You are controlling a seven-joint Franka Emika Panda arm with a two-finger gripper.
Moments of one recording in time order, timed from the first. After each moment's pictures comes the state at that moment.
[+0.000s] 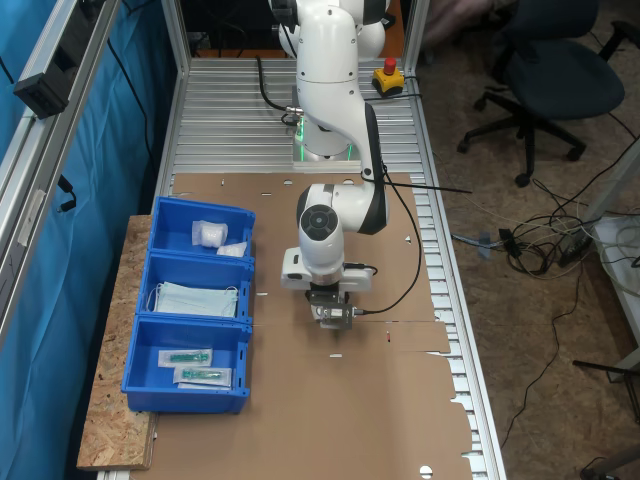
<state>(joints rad) -0.16 0.52 0.09 -2.18 0.08 2.67 0.75</state>
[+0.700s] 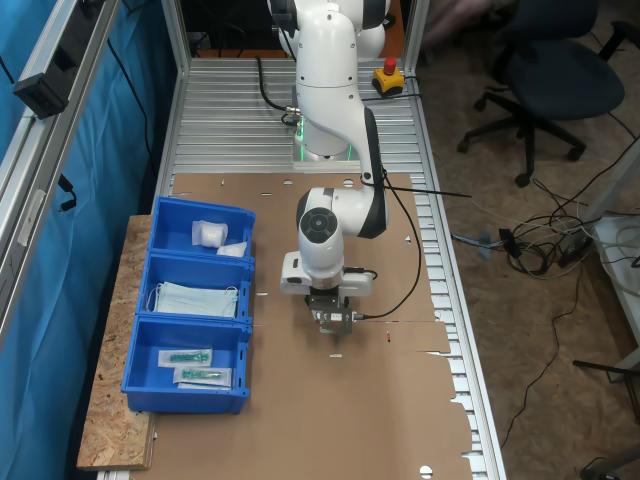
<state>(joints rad) -0.16 0.54 0.09 -2.16 0.08 2.69 0.75</state>
